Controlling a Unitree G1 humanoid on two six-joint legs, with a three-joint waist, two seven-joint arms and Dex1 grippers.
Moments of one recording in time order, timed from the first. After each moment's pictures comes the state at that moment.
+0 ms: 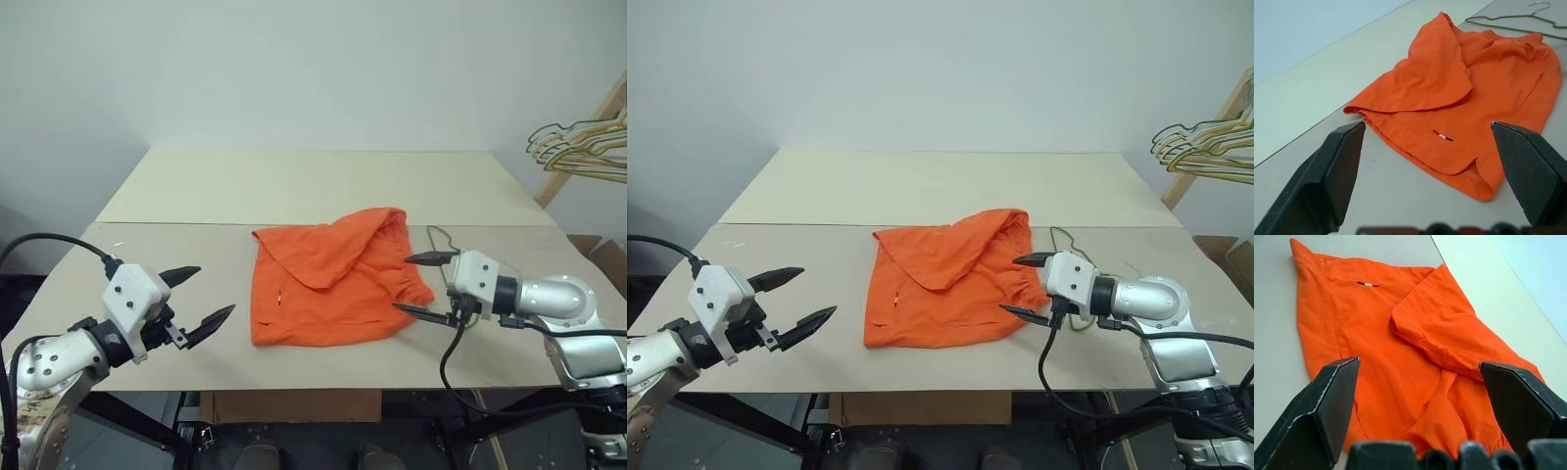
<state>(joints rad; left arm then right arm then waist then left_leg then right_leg) 0.23 0.75 0.40 -0.68 -0.50 0.49 -0.72 -0.22 -0.79 -0.01 -0.14 0.24 0.01 1.06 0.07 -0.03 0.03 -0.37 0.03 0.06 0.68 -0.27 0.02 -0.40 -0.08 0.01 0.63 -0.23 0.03</state>
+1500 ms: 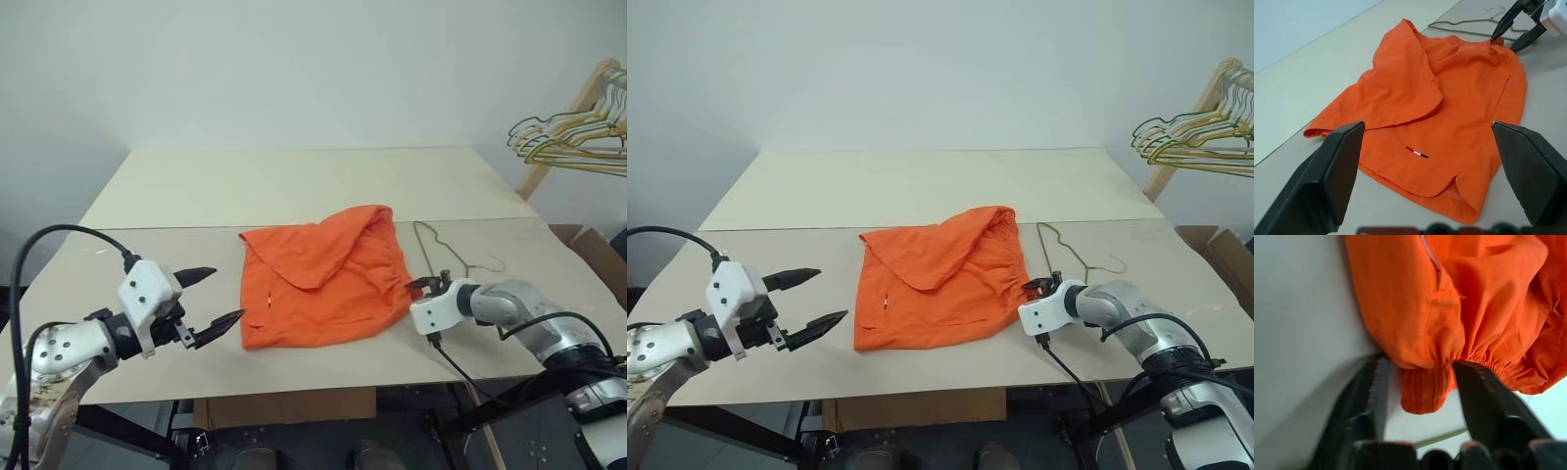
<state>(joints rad) 0.16 0.78 0.30 -0.62 -0.49 0.47 -0.79 -0.47 -0.83 0.35 0.41 -0.62 -0.56 0.66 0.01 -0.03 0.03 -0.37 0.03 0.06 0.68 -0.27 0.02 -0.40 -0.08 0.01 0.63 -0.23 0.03</state>
